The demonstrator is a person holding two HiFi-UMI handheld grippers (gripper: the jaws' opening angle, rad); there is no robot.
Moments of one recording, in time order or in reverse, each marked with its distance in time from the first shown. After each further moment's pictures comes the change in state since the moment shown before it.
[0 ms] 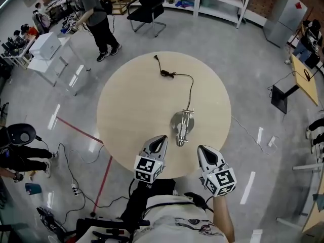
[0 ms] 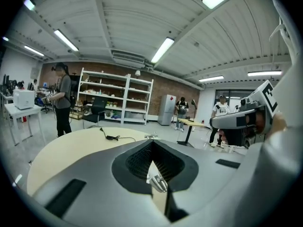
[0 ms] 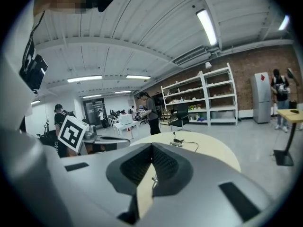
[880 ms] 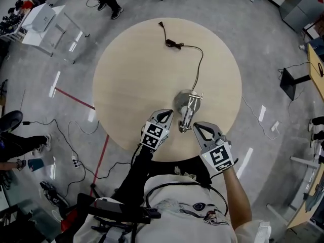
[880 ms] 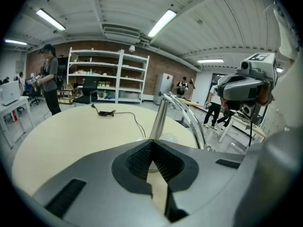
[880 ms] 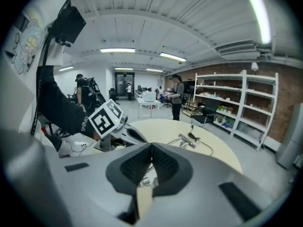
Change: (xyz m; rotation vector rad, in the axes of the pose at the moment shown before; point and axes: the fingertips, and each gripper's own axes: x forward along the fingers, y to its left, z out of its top) left arm 0.110 0.051 -0.106 0.018 0.263 -0.084; right arm 0.097 -0.019 -0.046 -0.390 0.227 0.270
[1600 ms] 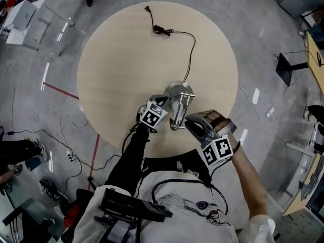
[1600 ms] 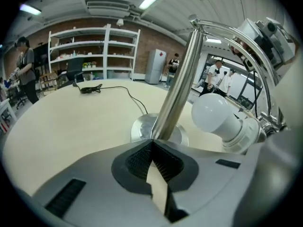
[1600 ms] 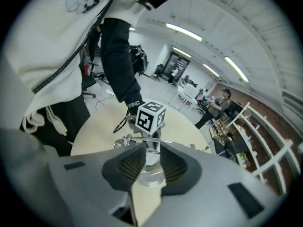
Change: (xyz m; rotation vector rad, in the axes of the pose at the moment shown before) left arm 0.106 0.031 -0.068 0.093 0.284 -0.096; right arm 0.025 -0.002 -0.032 -0.717 0.183 0.255
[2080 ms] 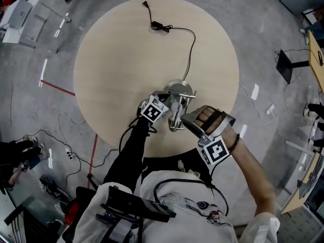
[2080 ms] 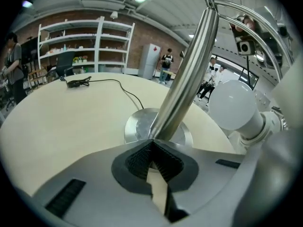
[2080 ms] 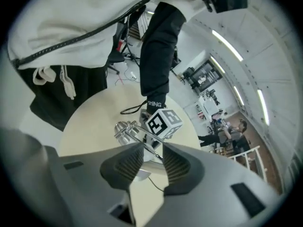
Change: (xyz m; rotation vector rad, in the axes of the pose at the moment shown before) left arm 0.033 0.001 0.000 0.030 0.041 -0.091; right arm 0.021 0.009 -0.010 -0.464 0.059 0.073
